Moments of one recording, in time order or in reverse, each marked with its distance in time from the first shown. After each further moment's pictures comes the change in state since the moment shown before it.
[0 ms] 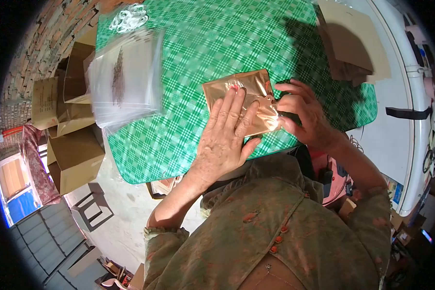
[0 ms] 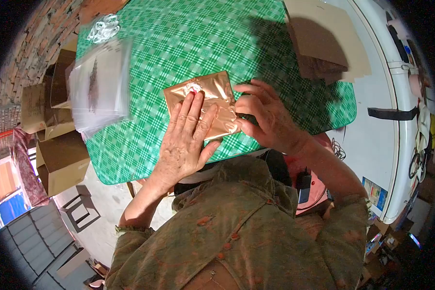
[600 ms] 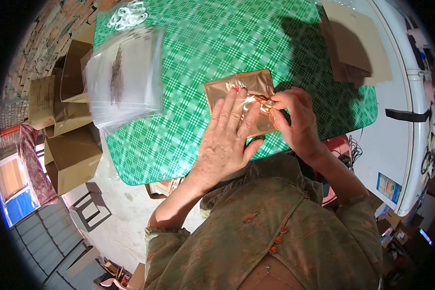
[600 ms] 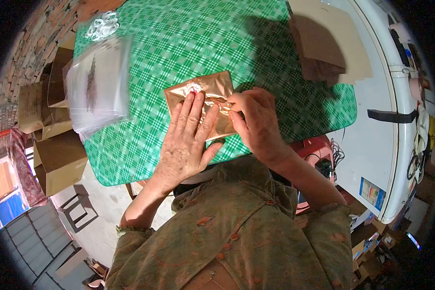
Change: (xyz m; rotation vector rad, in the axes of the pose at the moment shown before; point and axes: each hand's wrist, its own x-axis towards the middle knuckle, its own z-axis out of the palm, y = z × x) left_hand 0.001 -0.002 -0.001 -0.014 -0.015 -0.017; right_hand 0.009 -0.025 0.042 -0.094 0.293 0.229
